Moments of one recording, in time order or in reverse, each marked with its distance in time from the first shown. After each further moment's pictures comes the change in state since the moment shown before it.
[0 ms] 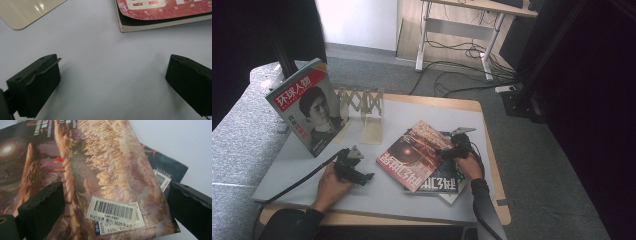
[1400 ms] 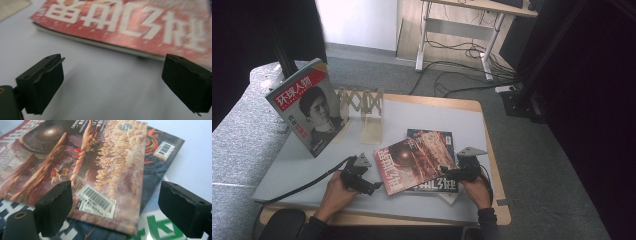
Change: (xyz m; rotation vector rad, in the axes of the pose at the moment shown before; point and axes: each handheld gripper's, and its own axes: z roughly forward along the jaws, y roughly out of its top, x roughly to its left) left arm -0.044 0.008 -0.009 -0.039 -0.130 -0.024; right arm 0.049 -0.042 -0.060 -0.057 -0.039 -0.013
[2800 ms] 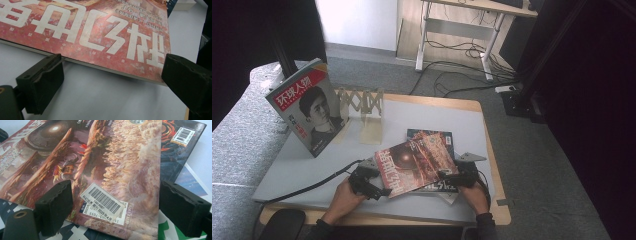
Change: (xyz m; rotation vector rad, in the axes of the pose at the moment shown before) left arm -0.013 0.003 0.015 -0.003 -0.196 -0.037; right arm 0.007 -0.021 0.004 -0.033 0.048 0.045
